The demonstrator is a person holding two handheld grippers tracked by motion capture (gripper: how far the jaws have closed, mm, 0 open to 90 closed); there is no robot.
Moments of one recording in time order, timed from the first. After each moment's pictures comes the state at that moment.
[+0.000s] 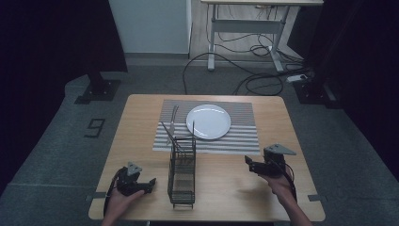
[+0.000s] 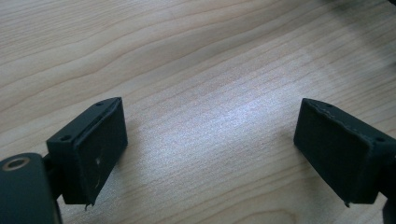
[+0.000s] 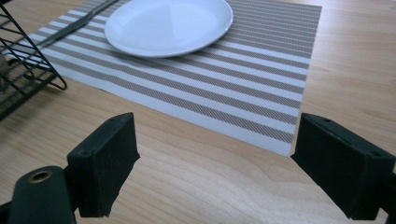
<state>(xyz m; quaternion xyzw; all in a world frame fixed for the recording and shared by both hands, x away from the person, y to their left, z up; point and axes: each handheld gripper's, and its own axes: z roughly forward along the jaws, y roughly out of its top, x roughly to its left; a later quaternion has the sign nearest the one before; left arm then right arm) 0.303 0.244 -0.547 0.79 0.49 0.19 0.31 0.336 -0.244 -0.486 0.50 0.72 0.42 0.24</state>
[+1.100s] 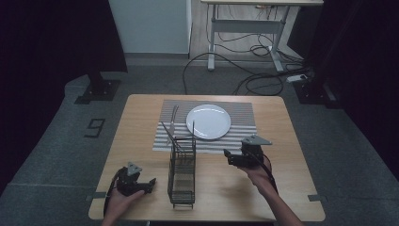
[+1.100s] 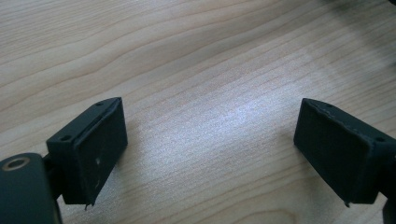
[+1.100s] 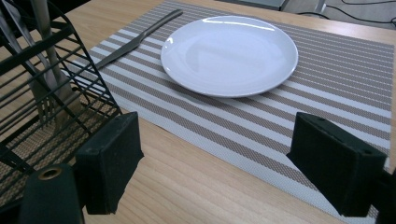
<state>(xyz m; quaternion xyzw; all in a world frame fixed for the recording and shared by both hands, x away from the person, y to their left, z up) 0.303 0.244 -0.547 0.79 0.49 0.19 0.31 0.355 -0.176 -0.466 0.46 0.74 0.43 0.22</state>
